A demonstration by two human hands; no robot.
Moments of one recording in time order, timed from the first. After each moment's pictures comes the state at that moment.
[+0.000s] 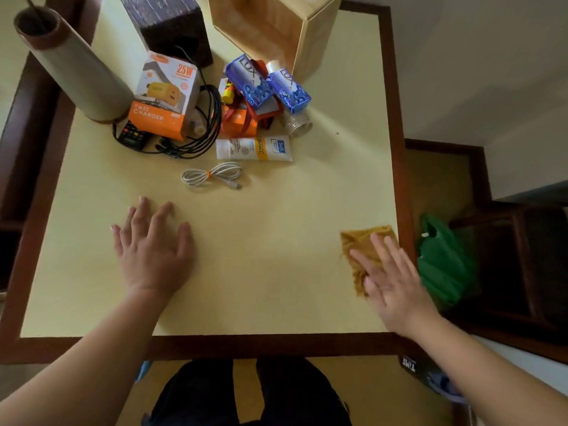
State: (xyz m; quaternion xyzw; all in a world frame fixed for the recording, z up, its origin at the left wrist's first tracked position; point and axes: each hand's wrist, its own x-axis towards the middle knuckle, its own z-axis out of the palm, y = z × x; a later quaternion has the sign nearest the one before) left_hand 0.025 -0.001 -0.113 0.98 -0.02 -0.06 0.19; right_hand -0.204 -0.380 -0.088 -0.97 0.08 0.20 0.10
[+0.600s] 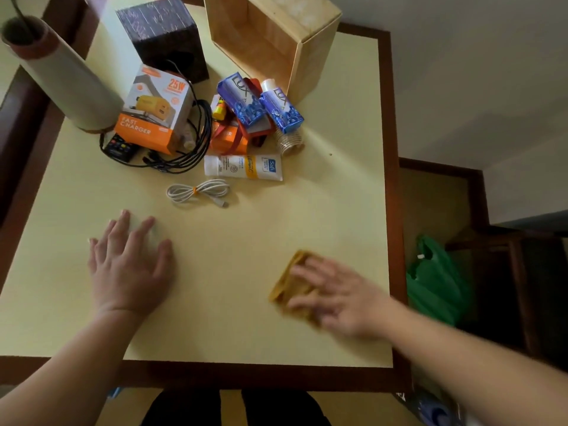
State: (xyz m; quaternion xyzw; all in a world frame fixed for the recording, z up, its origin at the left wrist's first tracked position) left_hand 0.026 -0.002 -0.112 0.98 -0.02 -0.05 0.19; right_hand -0.126 -0.379 -0.096 -0.93 -0.28 0.22 0.08
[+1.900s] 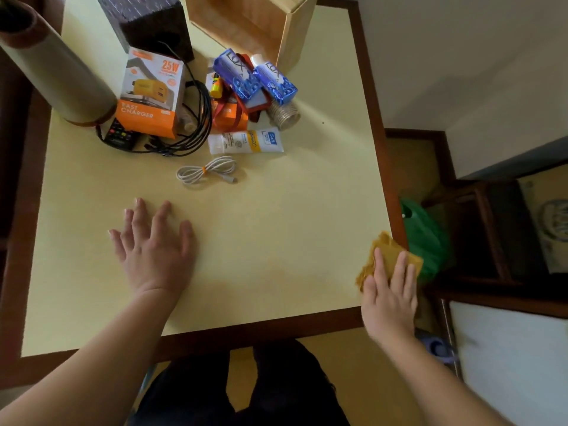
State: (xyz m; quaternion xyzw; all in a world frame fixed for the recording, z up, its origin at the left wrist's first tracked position) left_hand 0.027 0.008 -0.120 0.97 -0.03 -0.06 0.21; right_hand -0.239 -0.284 -0.093 -0.86 0.46 0.16 0.12
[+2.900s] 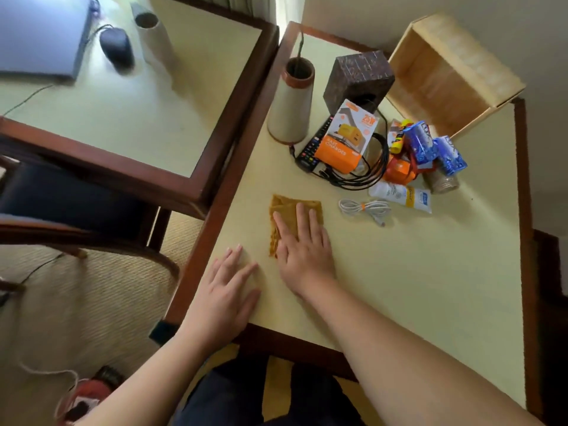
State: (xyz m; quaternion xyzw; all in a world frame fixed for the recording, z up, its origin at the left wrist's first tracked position) left_hand -0.004 0.199 -0.105 0.95 -0.20 -0.11 0.23; right_hand 0.044 -0.010 -0.104 -0.98 0.03 0.16 0.13
